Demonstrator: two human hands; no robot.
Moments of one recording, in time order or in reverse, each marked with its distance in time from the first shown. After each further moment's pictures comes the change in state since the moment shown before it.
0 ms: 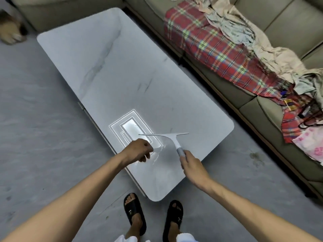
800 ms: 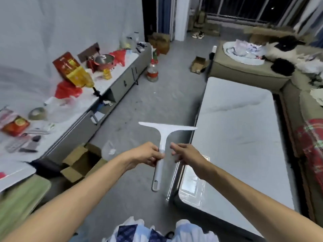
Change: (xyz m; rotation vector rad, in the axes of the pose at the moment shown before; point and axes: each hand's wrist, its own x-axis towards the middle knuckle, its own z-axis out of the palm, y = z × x) left_hand -0.394 -0.019 0.109 -0.757 0.626 -0.026; right_hand -0.231 -0.147 0.016 -0.130 -0.843 -0.529
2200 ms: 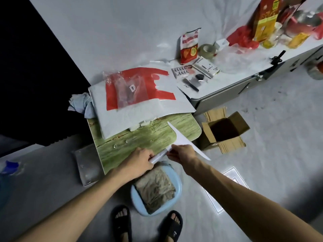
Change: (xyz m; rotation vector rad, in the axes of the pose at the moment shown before) left_hand -0.436 -0.668 -0.339 0.178 0.800 -0.394; right_hand 0.039 0.142 0.871 -0.066 -0.350 0.368
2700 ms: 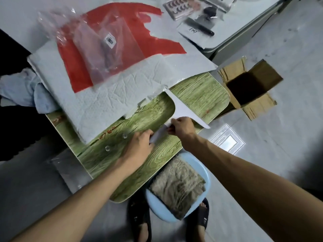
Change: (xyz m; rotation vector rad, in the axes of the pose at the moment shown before) left_hand 0.198 -0.187 0.098 0.000 0.026 0.165; right_hand 0.247 0.093 0.093 -0.148 0.256 -0.098
